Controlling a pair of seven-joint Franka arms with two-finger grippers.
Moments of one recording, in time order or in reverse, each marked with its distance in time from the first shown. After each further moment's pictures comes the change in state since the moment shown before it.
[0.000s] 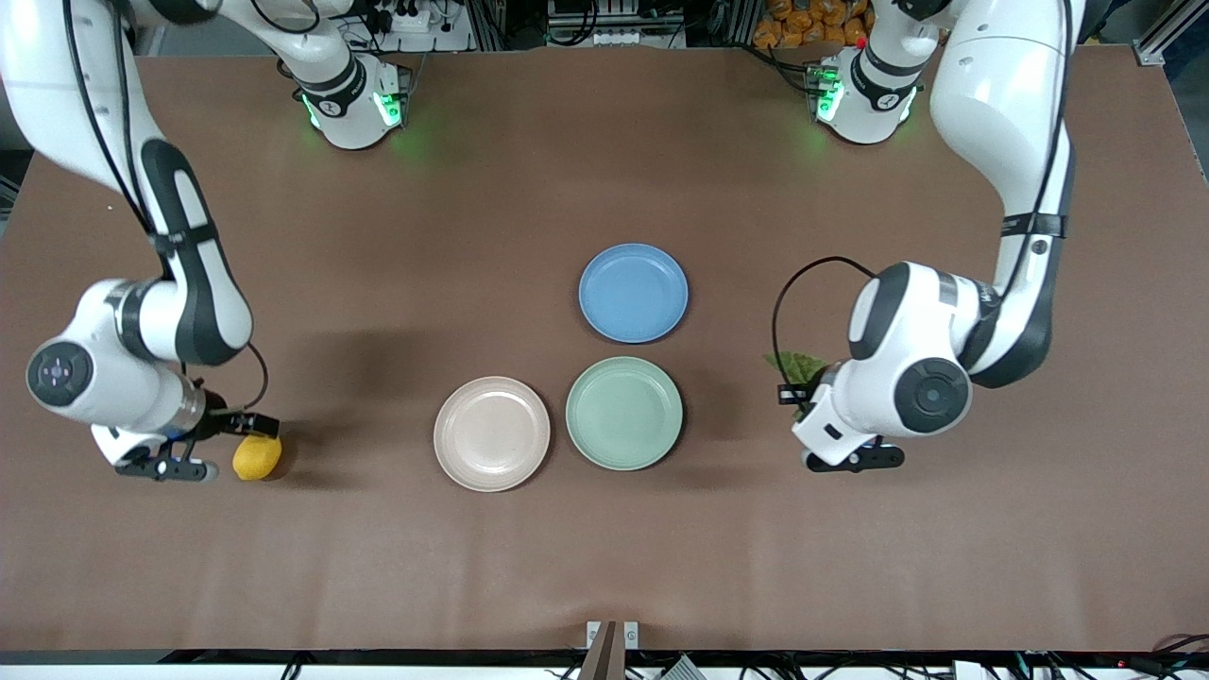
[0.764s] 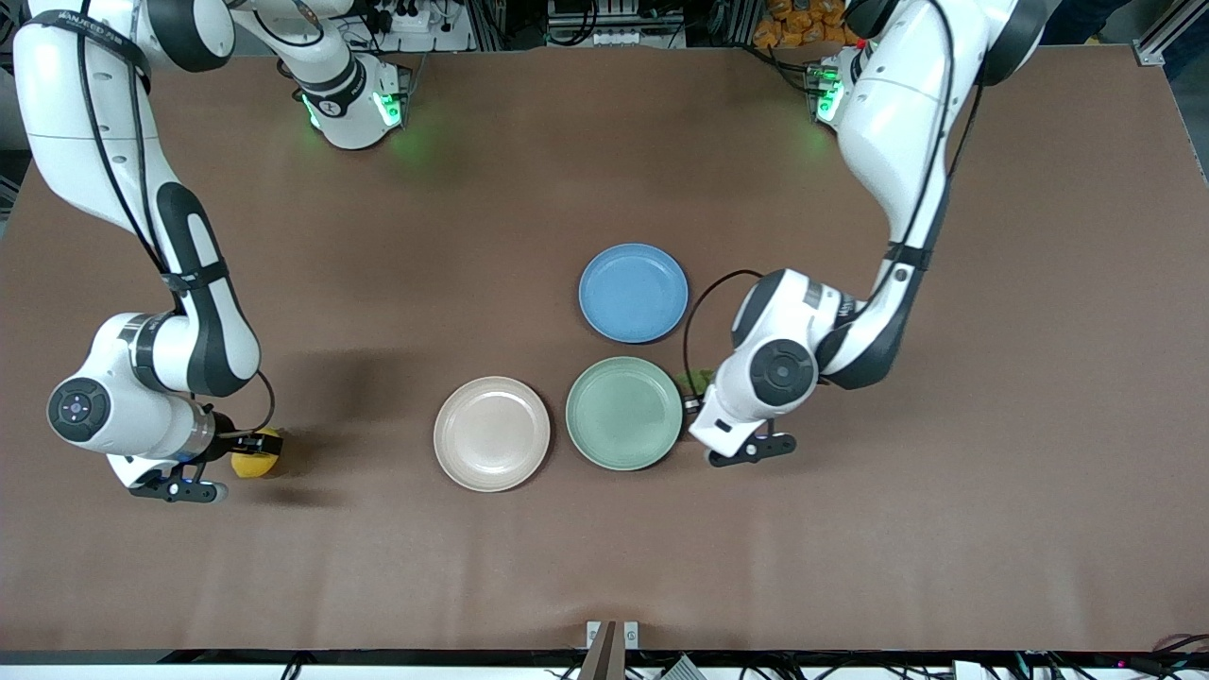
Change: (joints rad) left arm -0.160 0.124 -0.014 0.000 -0.001 0.257 -0.285; right arm -0.010 0.177 -0.007 0.174 0.000 -0.026 0.000
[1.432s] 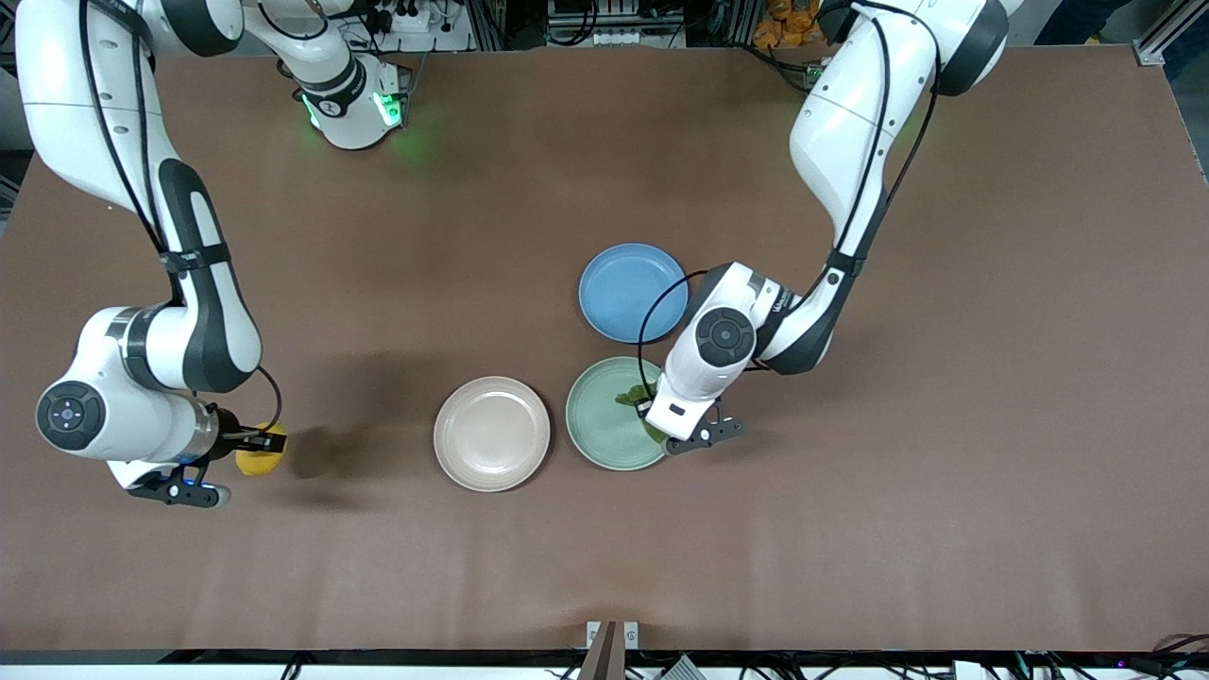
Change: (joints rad) left arm -0.100 0.063 0.001 -0.087 0.000 0.359 -0.196; right arm 0.054 -0.042 -0.005 0.078 0.001 -0.176 0.106
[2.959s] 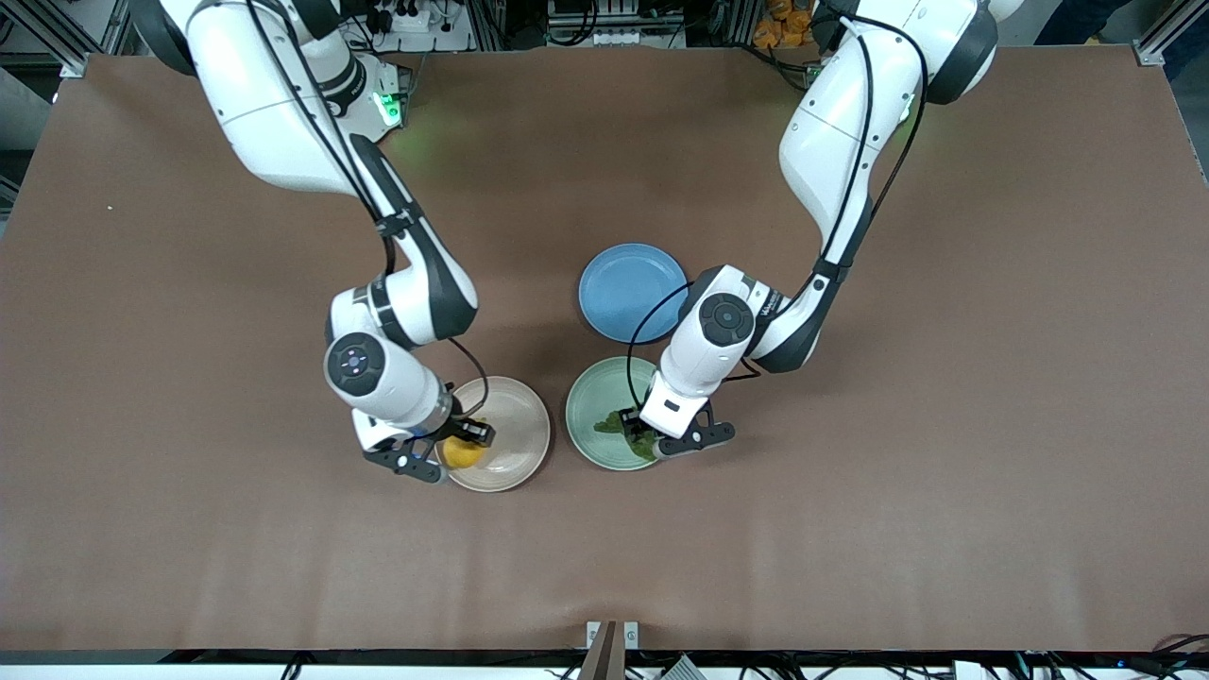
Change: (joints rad) left arm -0.014 0.039 -0.007 -0.039 0.000 0.304 -0.004; right arm 0.380 0.053 0.036 -0.012 0.137 0.230 0.509
